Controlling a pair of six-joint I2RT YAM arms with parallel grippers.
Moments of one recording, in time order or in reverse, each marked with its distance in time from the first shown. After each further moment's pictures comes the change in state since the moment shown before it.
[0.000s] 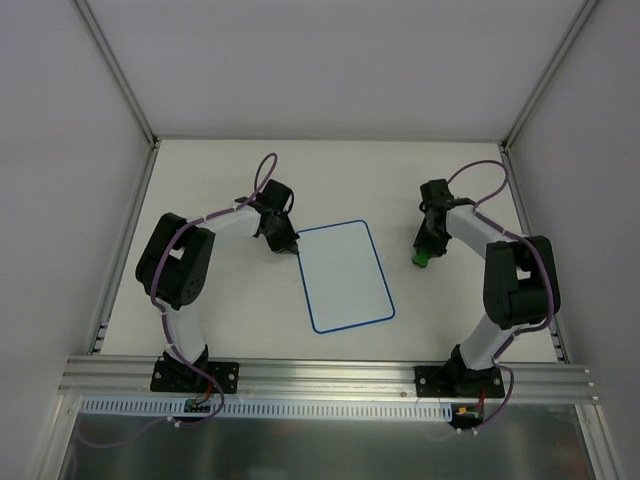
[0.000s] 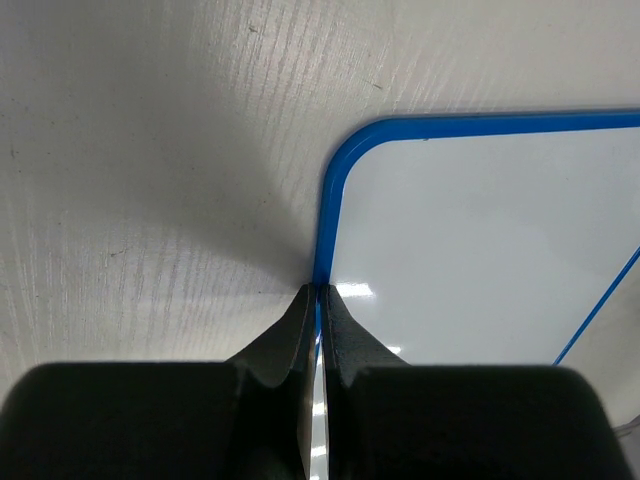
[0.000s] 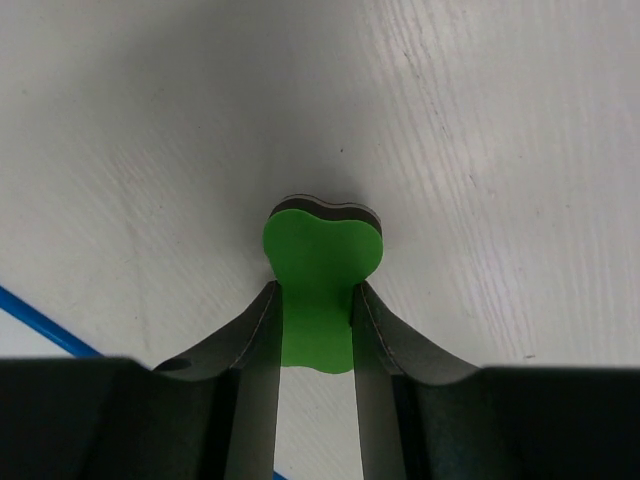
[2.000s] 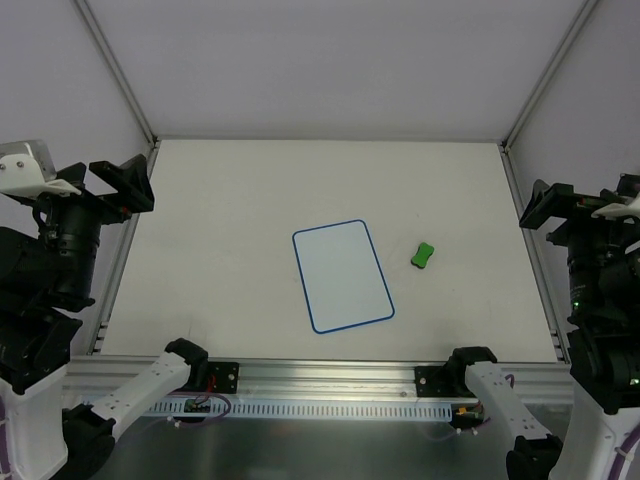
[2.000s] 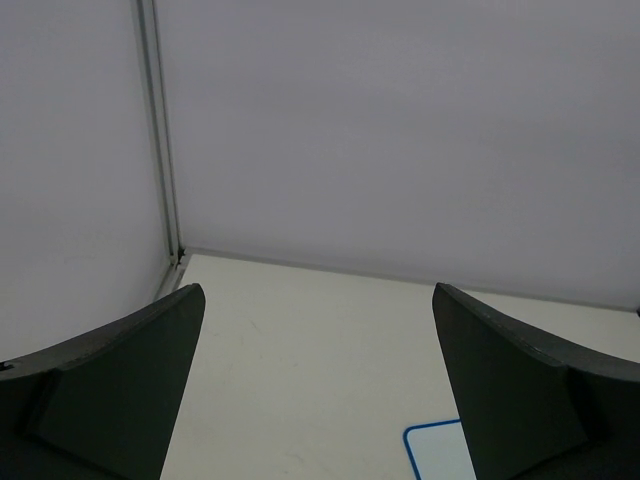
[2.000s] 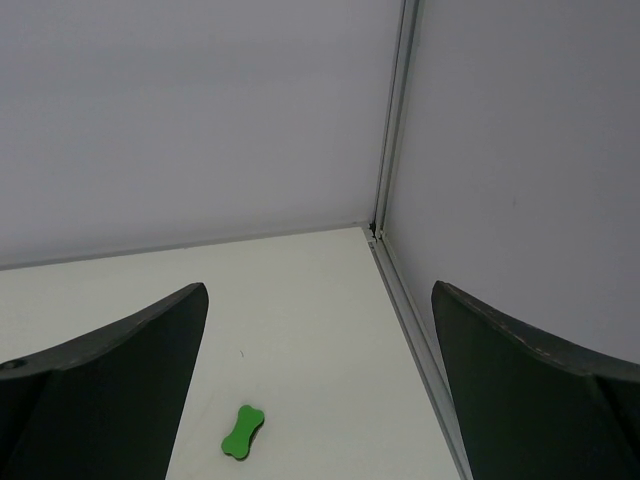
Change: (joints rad) left arm 0.013 -1.085 0.534 -0.274 -0.590 0.803; right arm -0.115 -0.946 0.547 -0.152 0.055 -0.625
